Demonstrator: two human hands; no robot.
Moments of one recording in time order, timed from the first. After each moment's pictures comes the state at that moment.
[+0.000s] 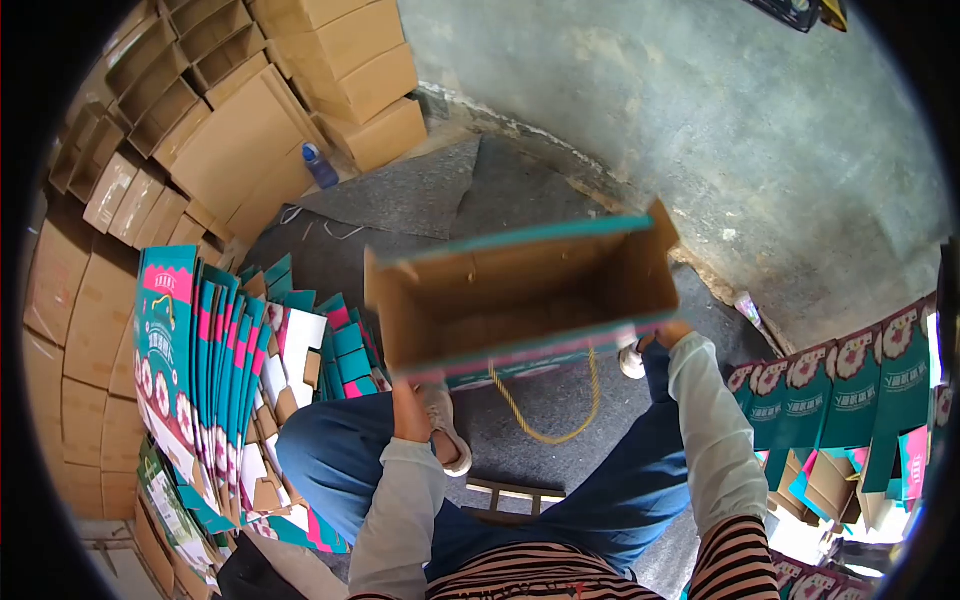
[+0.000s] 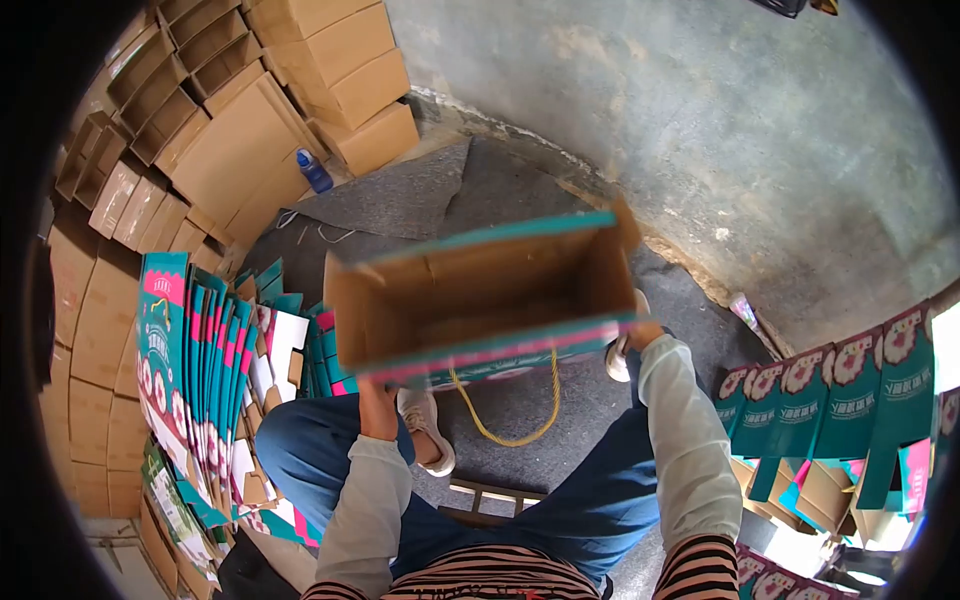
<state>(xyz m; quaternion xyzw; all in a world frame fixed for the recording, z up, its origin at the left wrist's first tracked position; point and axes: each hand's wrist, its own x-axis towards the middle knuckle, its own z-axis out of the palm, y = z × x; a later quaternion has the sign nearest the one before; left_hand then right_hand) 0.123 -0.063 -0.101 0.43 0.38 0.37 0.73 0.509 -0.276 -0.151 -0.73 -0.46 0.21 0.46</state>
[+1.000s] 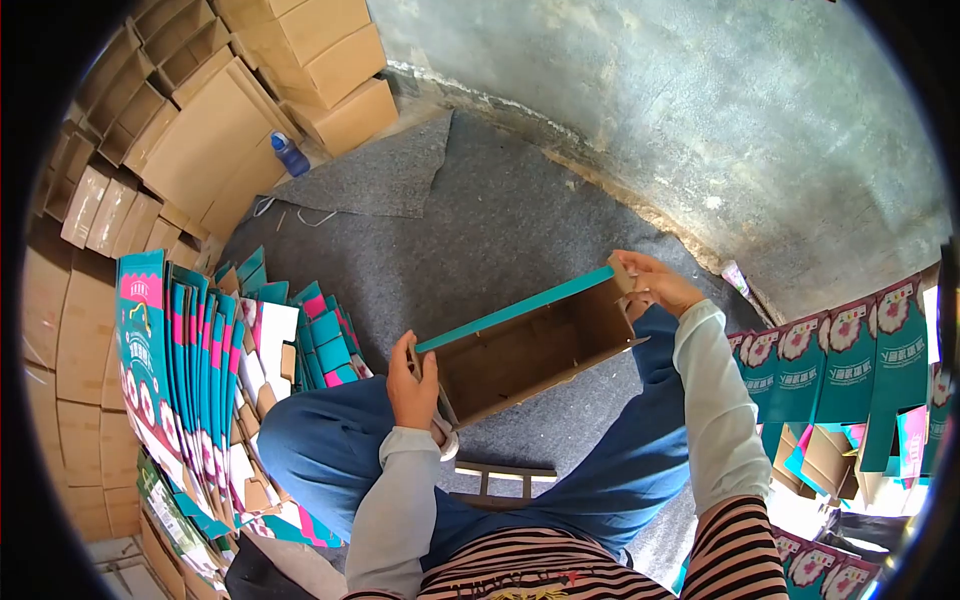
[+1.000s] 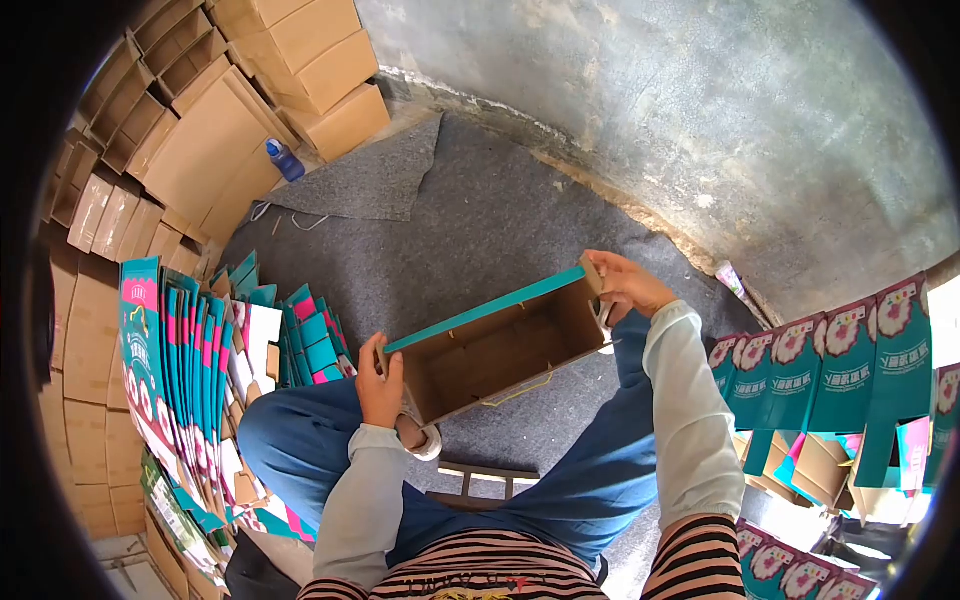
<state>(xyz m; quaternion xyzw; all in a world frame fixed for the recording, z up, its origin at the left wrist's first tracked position) 0.137 -0.079 -0.142 0.75 0.42 0.35 0.38 0.521 -0.282 -0.097 -0.64 -0.27 0.50 0.52</state>
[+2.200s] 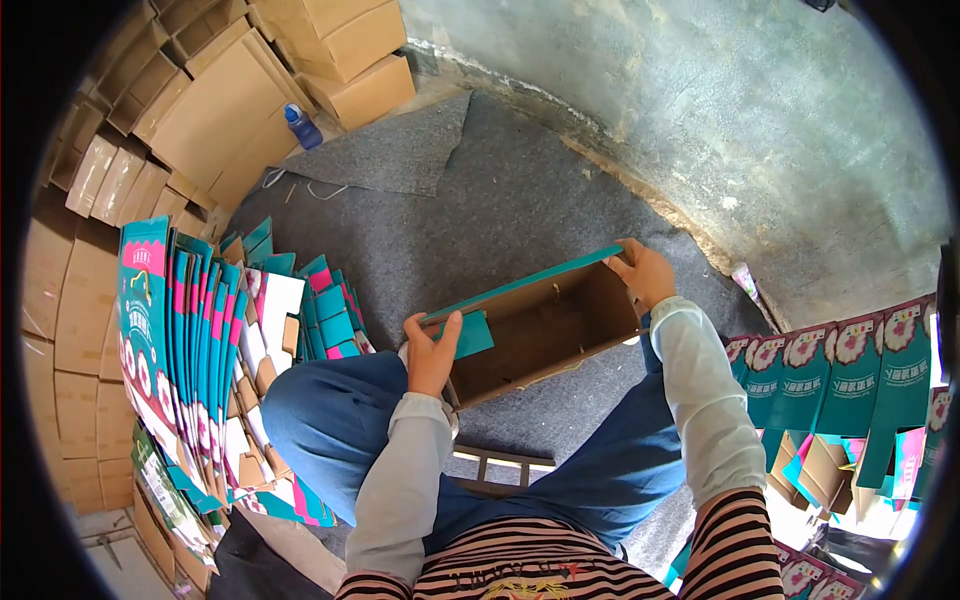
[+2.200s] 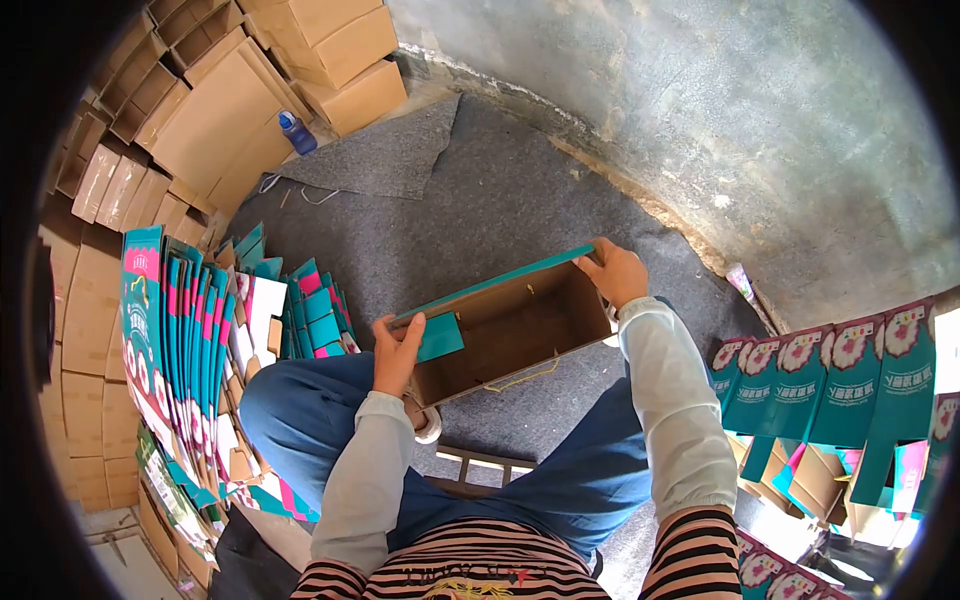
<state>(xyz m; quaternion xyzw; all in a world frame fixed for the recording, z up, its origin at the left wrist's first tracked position) 0.157 -0.073 -0.141 0.63 0.53 0.20 0.53 0.475 -0.234 -0.106 -0.91 -0.35 0.07 0.20</state>
